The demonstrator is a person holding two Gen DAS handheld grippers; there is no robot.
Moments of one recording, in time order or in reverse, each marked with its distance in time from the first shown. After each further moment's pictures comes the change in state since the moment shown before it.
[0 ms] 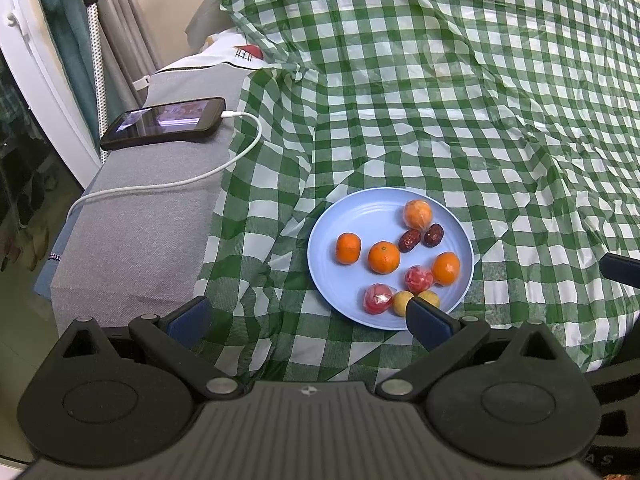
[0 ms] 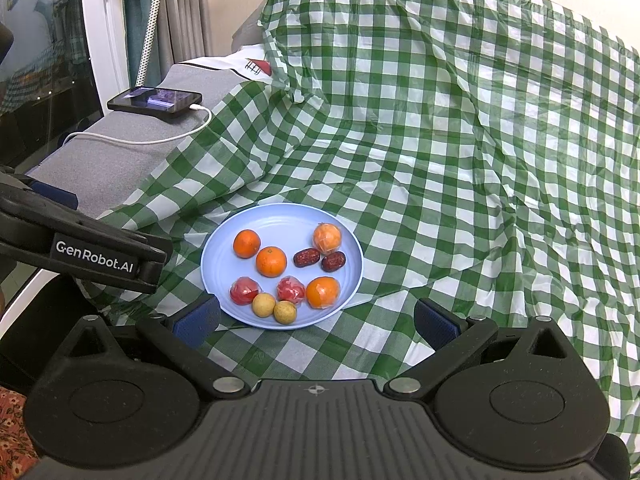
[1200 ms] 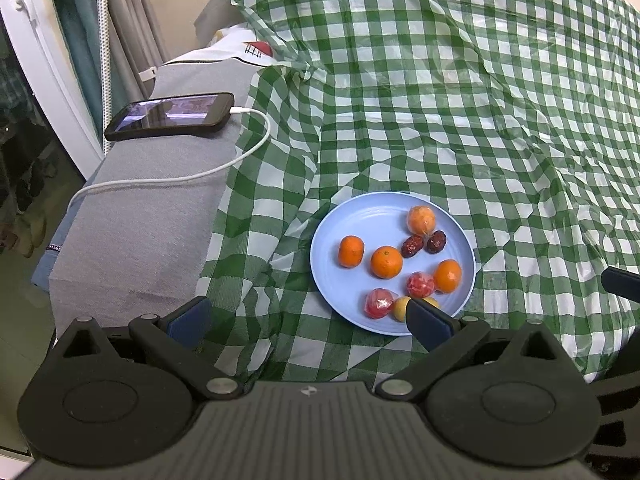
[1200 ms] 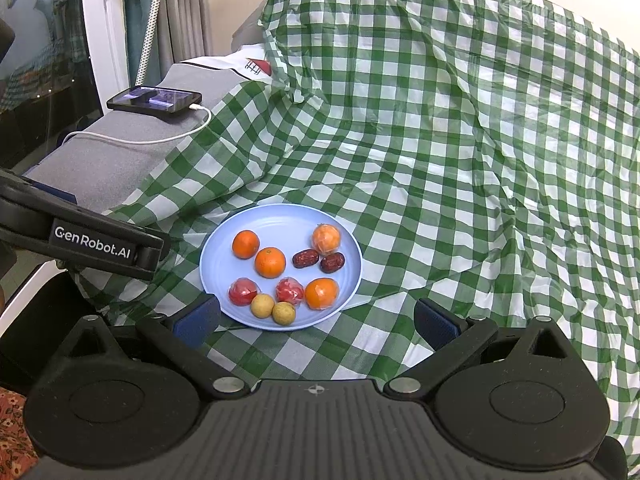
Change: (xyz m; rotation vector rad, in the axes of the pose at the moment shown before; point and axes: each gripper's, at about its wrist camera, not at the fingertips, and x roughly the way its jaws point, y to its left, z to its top) left arm 0.001 0.004 0.000 -0.053 0.004 -0.002; right arm 0.000 0.001 0.001 -0.002 0.000 -0.002
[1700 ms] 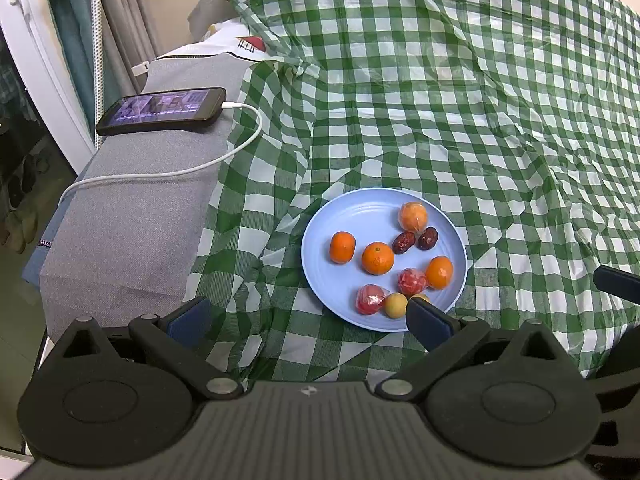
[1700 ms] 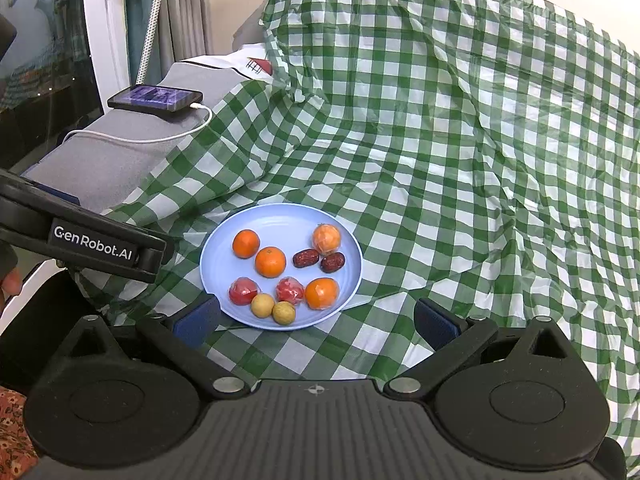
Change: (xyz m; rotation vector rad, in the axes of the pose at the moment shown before) left arm 0.000 0.000 0.000 -0.005 0.015 -0.027; right arm 0.001 0.001 0.000 0.003 0.002 -0.003
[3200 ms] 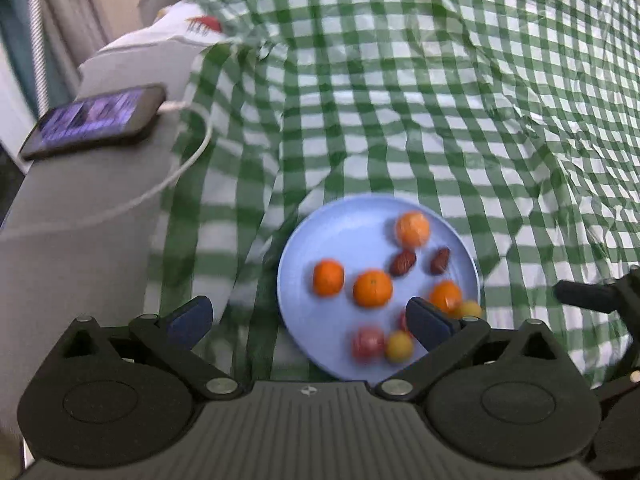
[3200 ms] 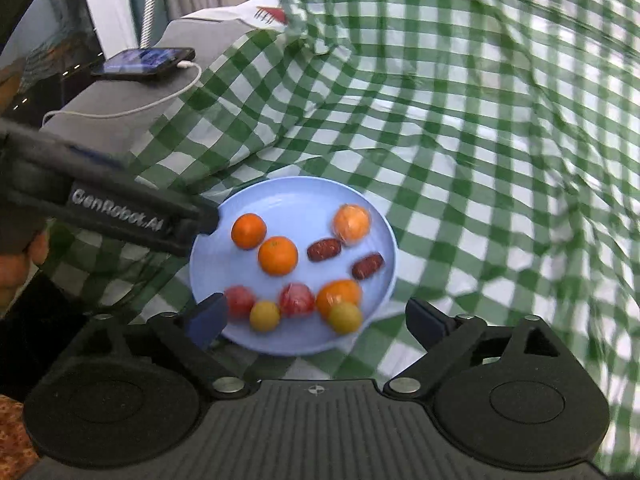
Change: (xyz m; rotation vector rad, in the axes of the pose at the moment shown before) left arm 0.073 -0.008 0.041 0.048 0.081 -0.067; right arm 0.076 -0.016 0.022 0.024 0.131 0.107
